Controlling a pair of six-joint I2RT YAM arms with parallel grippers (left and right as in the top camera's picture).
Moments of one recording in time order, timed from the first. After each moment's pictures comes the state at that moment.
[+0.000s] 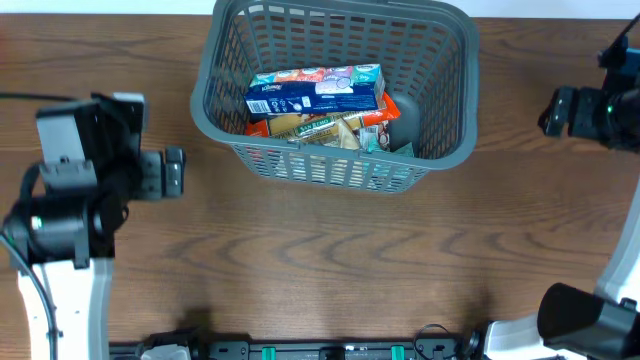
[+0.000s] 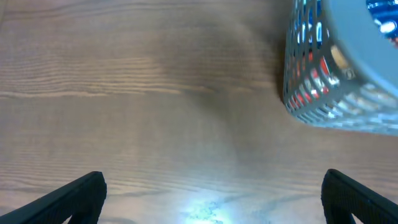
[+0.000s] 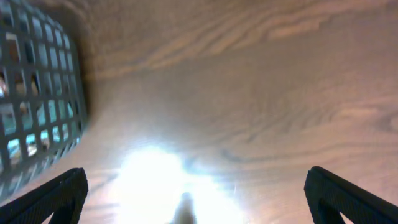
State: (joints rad) left arm 0.09 1.10 1.30 -1.09 0.00 0.16; right arm -0.33 1.65 1.98 -1.55 -0.01 -0.08
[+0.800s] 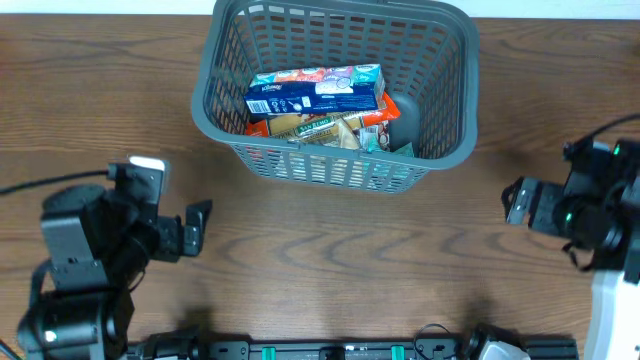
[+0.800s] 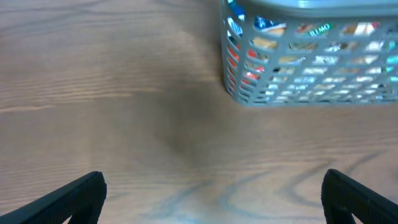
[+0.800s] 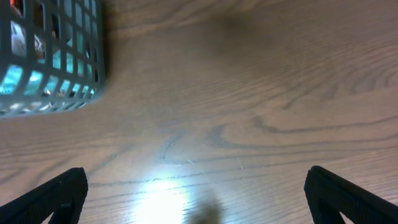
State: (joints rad) left arm 0.09 0.74 1.03 -1.05 0.20 0.19; right arm -0.33 1.02 1.22 -1.26 -0.10 -0.06
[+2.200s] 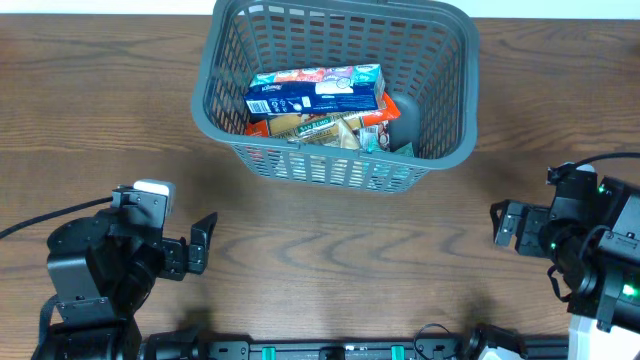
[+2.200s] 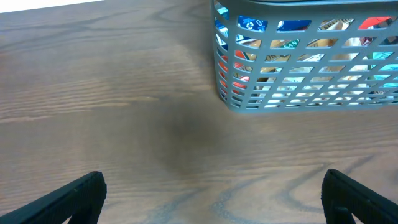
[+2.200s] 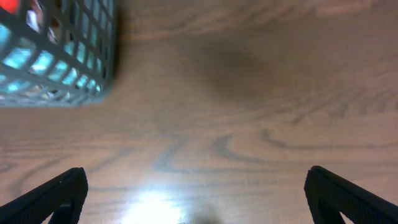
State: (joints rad) left arm 0.09 0.61 0.94 -1.00 0.23 0.19; right arm -0.33 0.85 1.05 -1.14 -0.15 -0.12
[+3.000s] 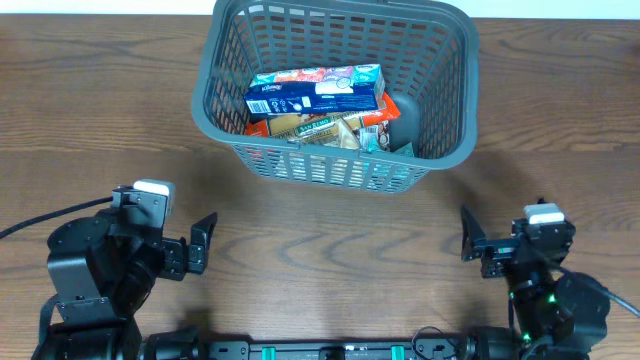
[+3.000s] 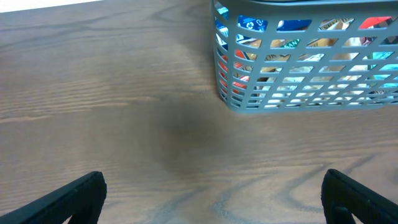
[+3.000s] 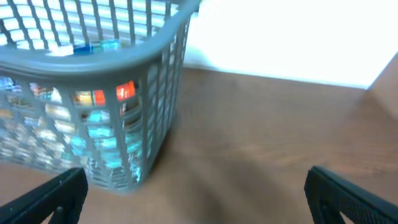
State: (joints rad) left arm 0.09 0.61 0.94 -1.00 0.23 0.19; right arm -0.07 0.23 0.55 -0.57 -0.12 -0.10
